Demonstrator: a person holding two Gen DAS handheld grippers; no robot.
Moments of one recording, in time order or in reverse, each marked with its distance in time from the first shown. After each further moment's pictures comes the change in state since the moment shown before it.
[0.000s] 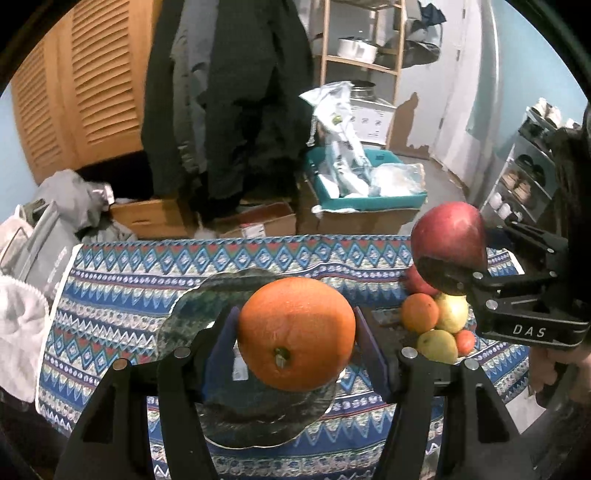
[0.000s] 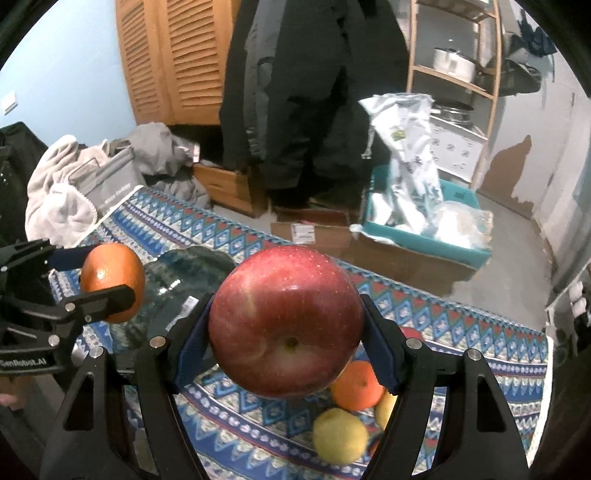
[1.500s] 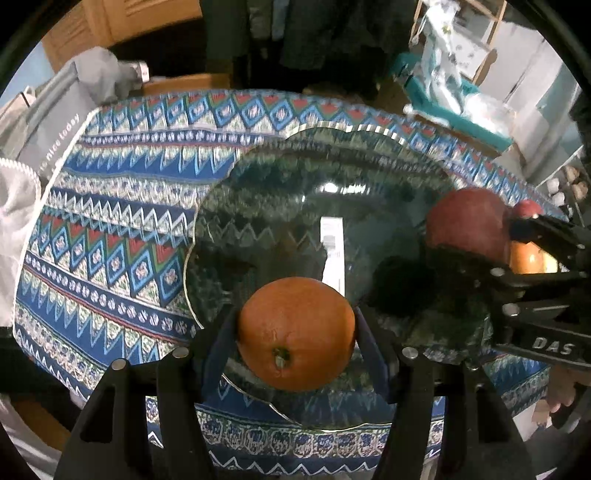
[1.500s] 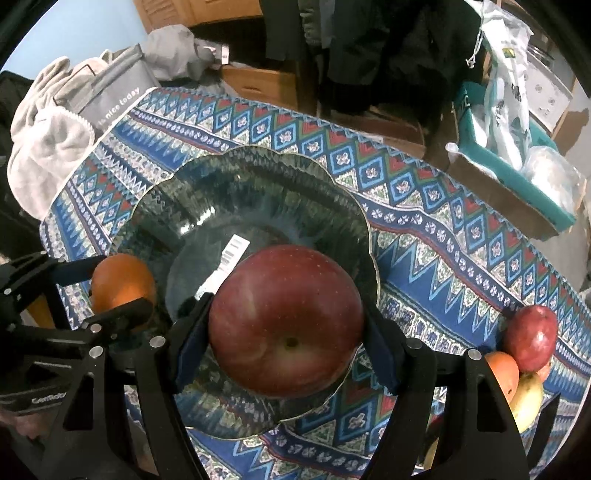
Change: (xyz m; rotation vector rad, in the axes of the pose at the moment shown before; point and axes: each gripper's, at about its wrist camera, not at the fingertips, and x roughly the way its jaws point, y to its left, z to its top) left arm 0.107 0.098 -0.077 -0.182 0.384 0.097; right arm 0.152 0.082 -0.020 -0.030 0.367 0.103
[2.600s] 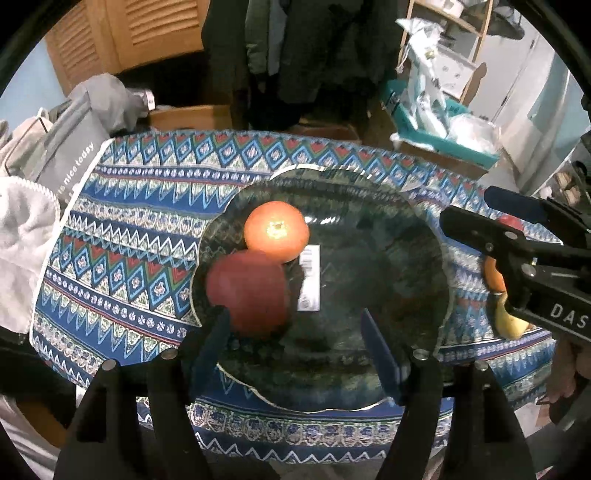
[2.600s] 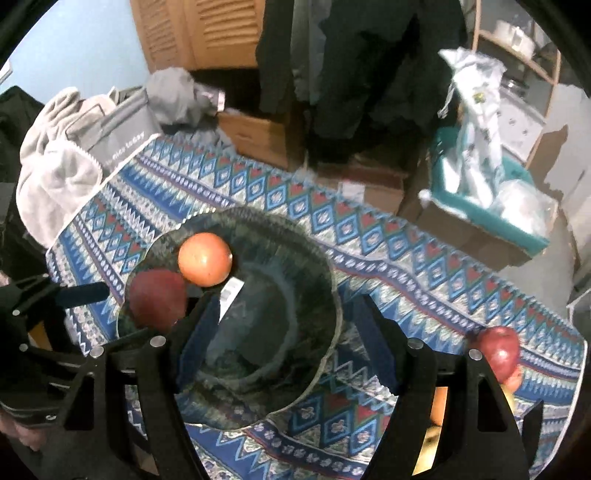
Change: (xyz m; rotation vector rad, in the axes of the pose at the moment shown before) left arm -0.056 -0.012 -0.001 0.014 -0.132 -0.003; right arm -0.059 0.003 0.006 -0.003 -0.196 -0.065
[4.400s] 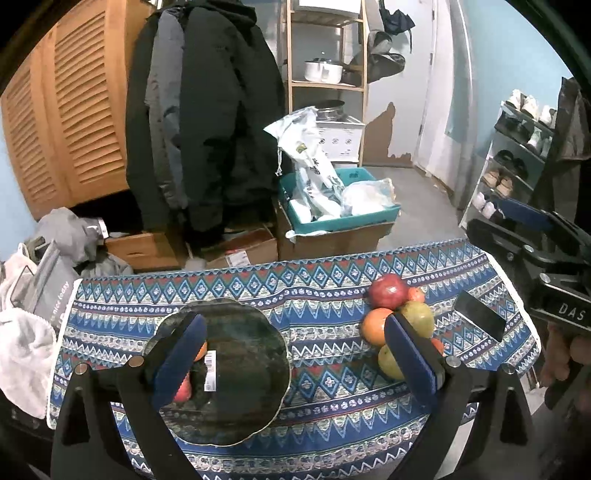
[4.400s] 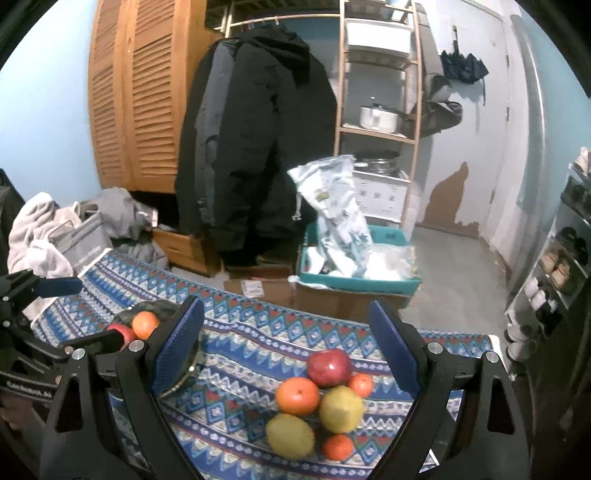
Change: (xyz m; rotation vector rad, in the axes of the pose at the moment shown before) left arm -0.130 -0.141 0.016 0.246 -0.338 -0.118; right arm -0.207 -0.099 -0.062 0.133 -0.414 -0.248
